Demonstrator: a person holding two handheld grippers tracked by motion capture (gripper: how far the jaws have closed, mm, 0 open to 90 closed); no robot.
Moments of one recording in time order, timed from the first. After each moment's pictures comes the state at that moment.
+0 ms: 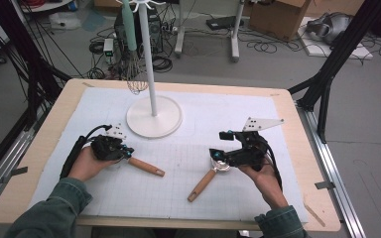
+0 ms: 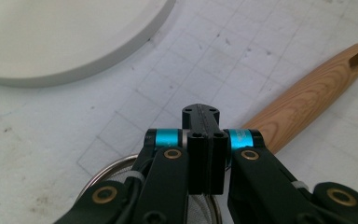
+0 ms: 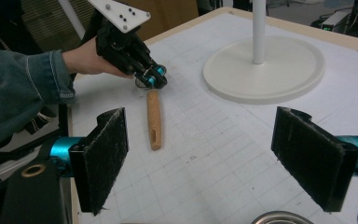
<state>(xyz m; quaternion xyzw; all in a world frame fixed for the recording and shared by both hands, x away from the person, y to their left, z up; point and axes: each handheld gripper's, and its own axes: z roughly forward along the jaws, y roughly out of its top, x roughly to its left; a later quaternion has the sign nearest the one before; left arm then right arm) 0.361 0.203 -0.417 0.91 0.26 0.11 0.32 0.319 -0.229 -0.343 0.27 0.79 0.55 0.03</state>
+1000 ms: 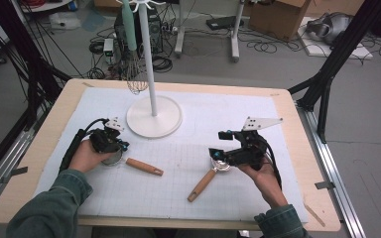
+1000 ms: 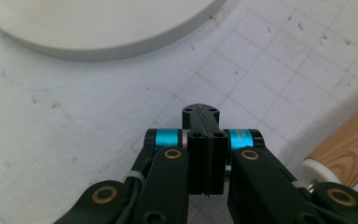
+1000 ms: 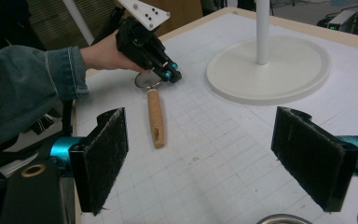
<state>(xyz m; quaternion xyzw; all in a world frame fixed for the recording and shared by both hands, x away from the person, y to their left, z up) 0.385 0.219 -0.423 0.90 0.30 0.11 0.29 0.322 -0.228 -0.345 0.27 0.79 0.55 0.02</state>
